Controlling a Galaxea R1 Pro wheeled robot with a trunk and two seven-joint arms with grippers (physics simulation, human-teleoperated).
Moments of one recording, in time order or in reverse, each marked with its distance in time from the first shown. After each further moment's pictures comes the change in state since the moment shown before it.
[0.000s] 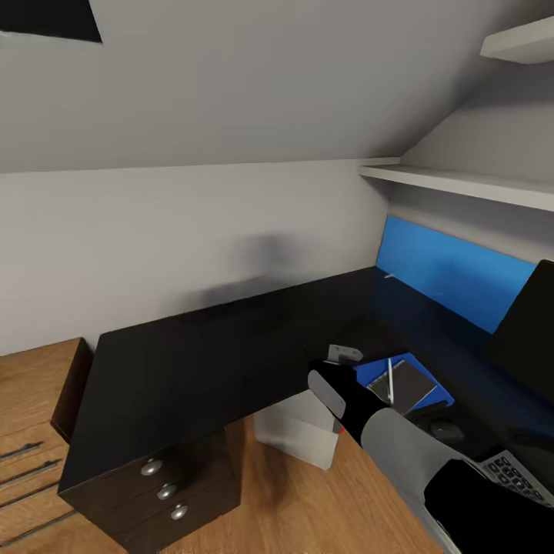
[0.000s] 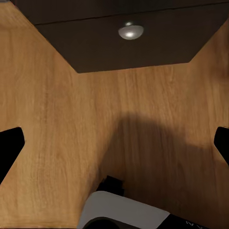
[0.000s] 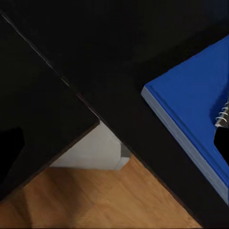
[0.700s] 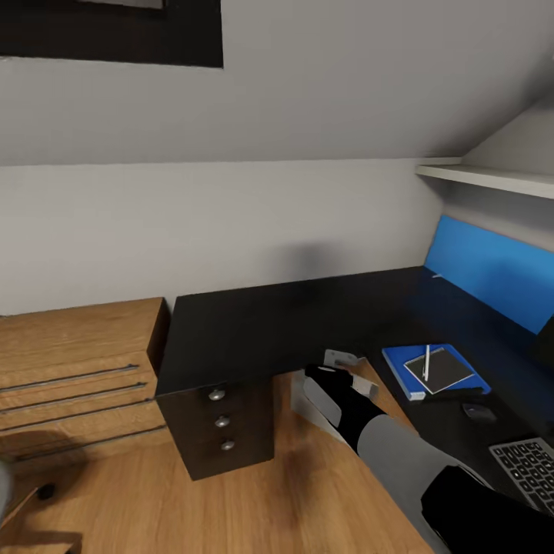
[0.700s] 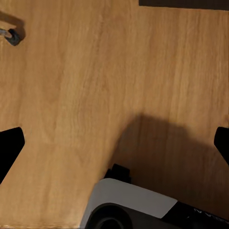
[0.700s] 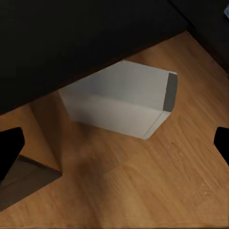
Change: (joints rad) left arm 0.000 0.004 0.004 0.048 0.001 -0.002 0.002; right arm 0.023 0.016 0.017 0.005 0.007 -0.027 0.005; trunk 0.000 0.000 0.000
